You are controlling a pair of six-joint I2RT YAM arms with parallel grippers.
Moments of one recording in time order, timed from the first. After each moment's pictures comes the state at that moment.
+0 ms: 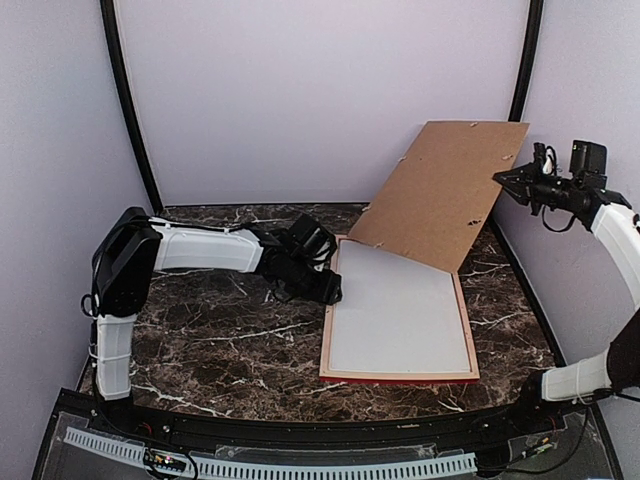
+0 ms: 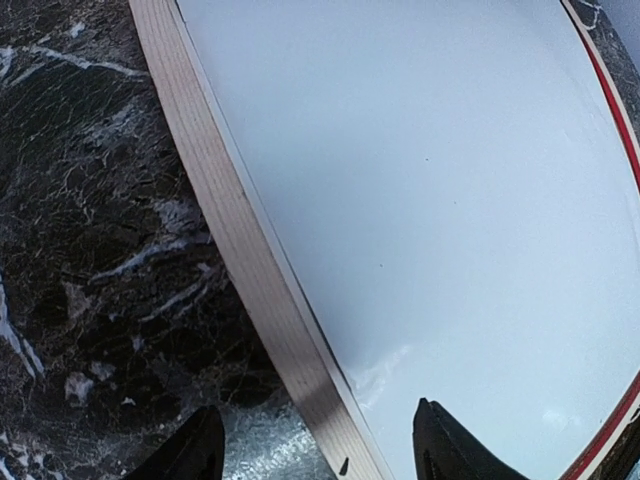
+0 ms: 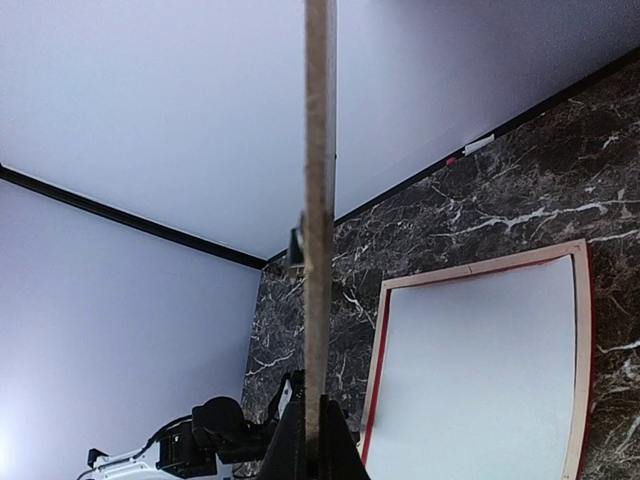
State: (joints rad) left arm -0.86 2.07 1.52 -0.43 0.05 -0.44; right arm -0.19 1.20 1.19 -0.38 -0.84 0.74
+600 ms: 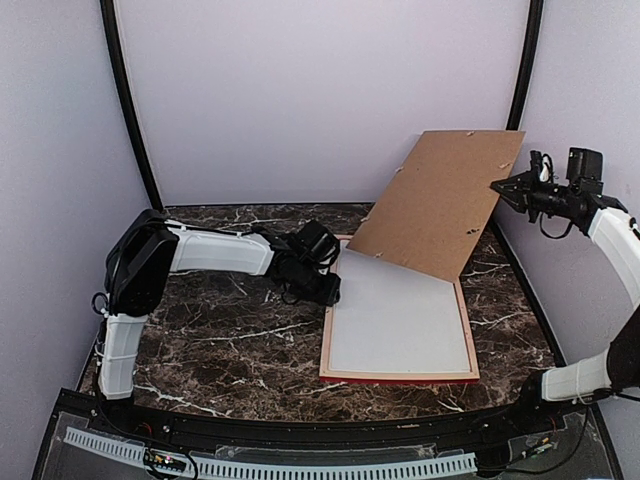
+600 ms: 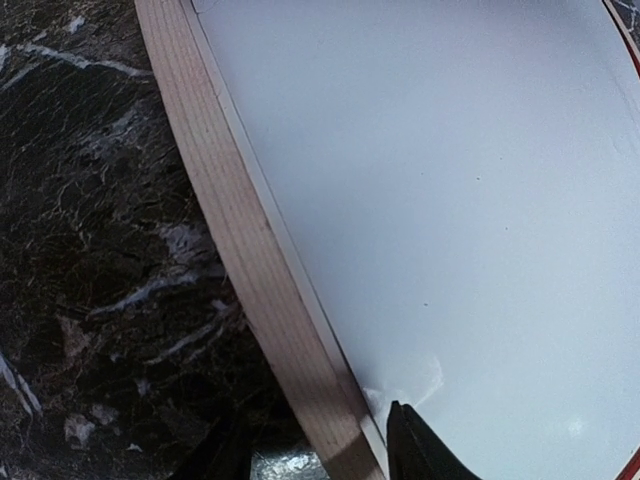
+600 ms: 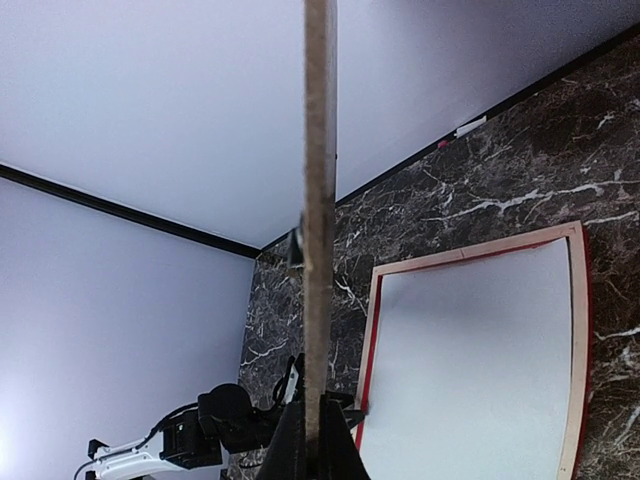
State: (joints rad) left arm -0.86 2.17 1.58 -0.43 -0.02 -0.43; right arm -0.20 1.20 1.14 -0.38 -0.86 0.71
